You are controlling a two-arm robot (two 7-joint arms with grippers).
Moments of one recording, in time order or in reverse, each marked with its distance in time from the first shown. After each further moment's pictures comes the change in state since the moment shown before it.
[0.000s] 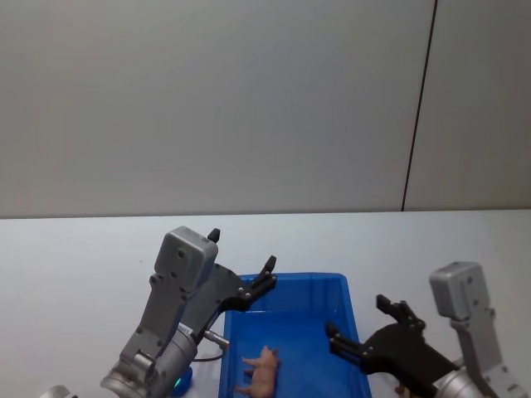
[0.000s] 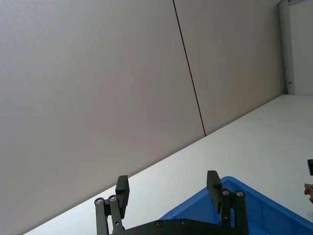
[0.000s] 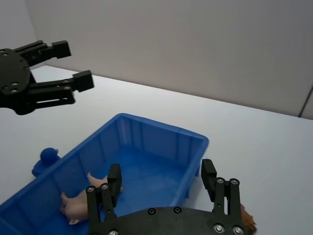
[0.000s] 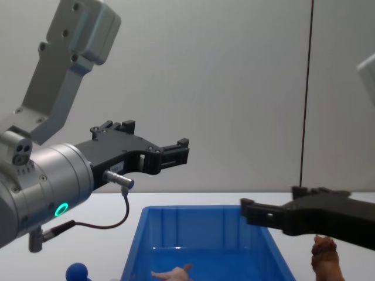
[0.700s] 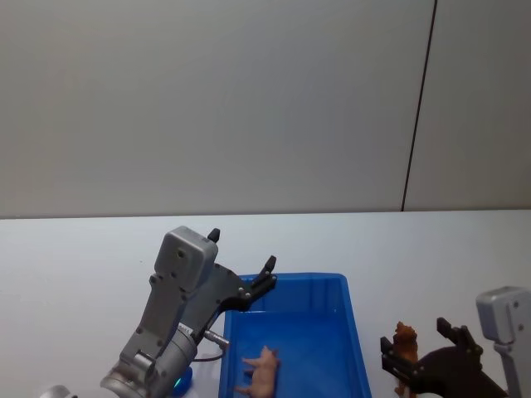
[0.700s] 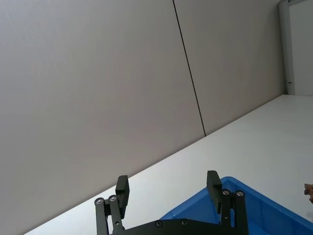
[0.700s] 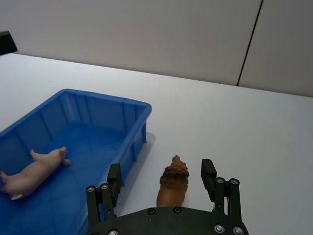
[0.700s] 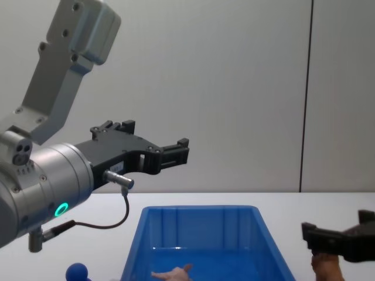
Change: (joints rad) left arm 0.000 0.000 0.000 0.000 0.000 0.000 0.000; right arm -0.109 0.061 0.035 -0.082 0.012 0.035 -0.183
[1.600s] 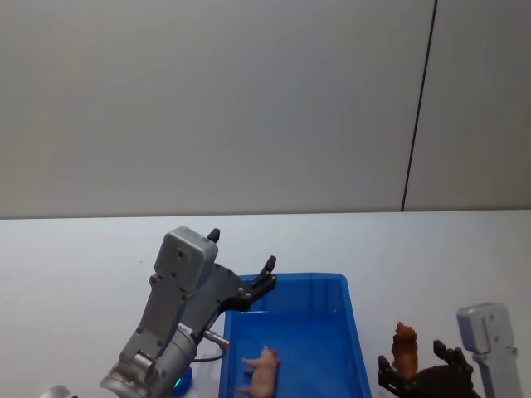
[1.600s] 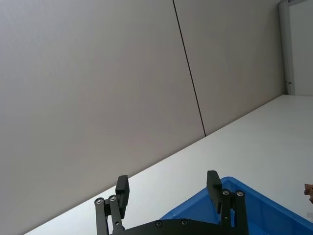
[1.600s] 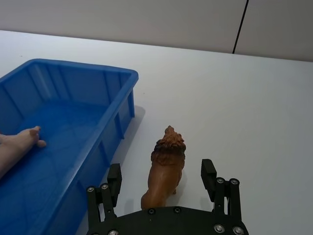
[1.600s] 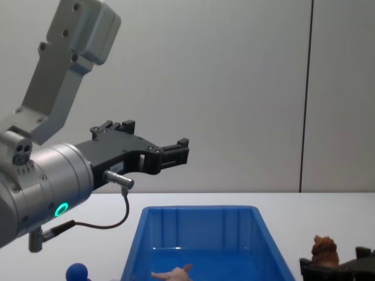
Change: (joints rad) left arm 0.000 0.000 0.000 0.000 0.000 0.000 0.000; right arm 0.038 -0.057 -0.012 0.125 -0.023 0.019 -0.042
